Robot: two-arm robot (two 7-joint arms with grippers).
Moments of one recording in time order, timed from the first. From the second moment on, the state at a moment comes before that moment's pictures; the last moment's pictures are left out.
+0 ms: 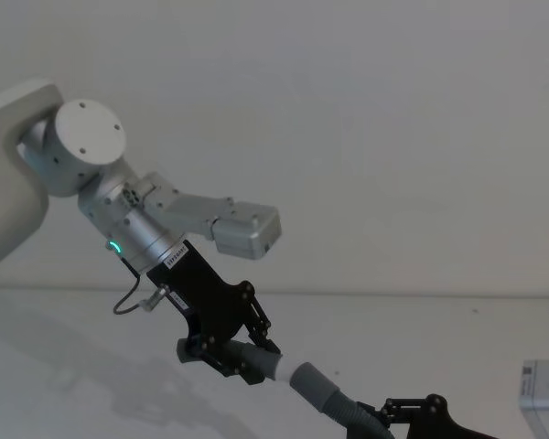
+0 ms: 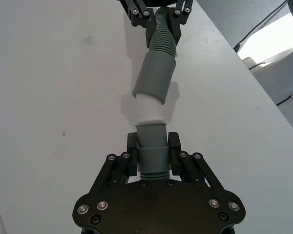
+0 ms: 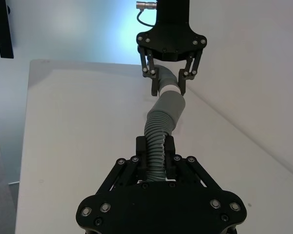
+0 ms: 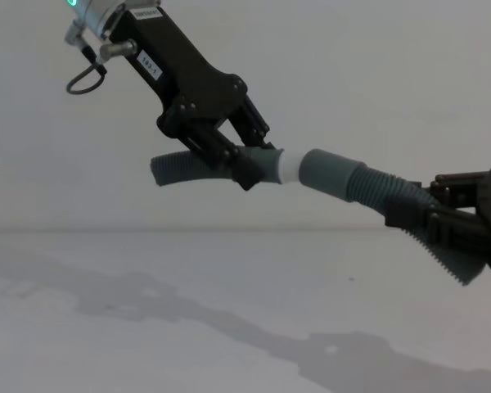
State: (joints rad) left arm -1.39 0.29 1.16 -0.82 -0.33 -0.11 -1.58; right arm 0.25 0.69 -0.46 -1.61 0.55 -0.19 0.79
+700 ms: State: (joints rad) left arm -1.40 0.25 1.16 -0.78 -0.32 -0.14 -1.59; right arm 0.25 0.71 -0.46 -1.62 0.56 -0.19 0.80
